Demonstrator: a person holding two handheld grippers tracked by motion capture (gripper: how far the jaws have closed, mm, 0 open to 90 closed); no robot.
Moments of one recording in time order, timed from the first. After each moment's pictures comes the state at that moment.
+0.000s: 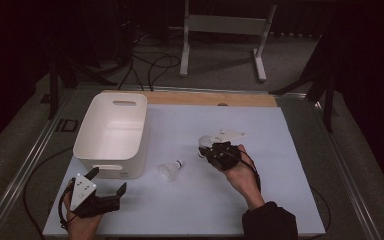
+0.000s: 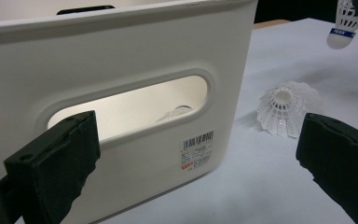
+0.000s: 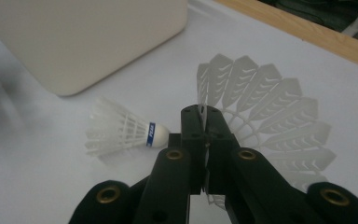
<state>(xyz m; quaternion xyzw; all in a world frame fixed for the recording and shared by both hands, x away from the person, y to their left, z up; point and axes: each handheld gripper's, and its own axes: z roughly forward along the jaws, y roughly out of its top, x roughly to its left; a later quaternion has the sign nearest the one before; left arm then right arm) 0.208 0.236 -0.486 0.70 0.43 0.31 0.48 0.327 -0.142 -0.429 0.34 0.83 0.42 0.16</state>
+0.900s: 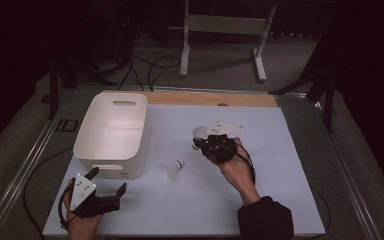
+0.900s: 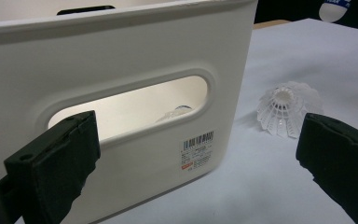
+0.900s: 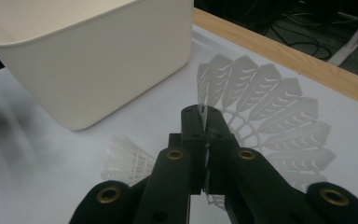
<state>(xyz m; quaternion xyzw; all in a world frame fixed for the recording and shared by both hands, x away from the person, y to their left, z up) 0.208 0.236 -0.487 0.70 0.43 0.31 0.48 0.331 -0.127 -0.403 0.34 0.81 0.45 0.17</state>
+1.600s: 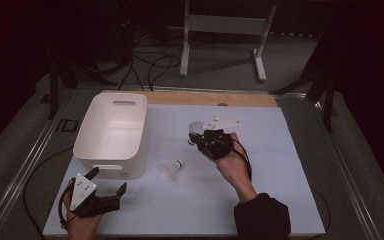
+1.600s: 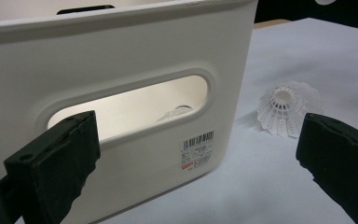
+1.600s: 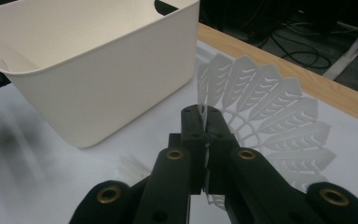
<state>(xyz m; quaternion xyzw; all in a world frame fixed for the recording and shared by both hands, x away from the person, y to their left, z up) 0.208 0.236 -0.487 0.70 0.43 0.31 0.48 0.334 -0.115 -0.388 0.33 0.81 0.46 0.17</state>
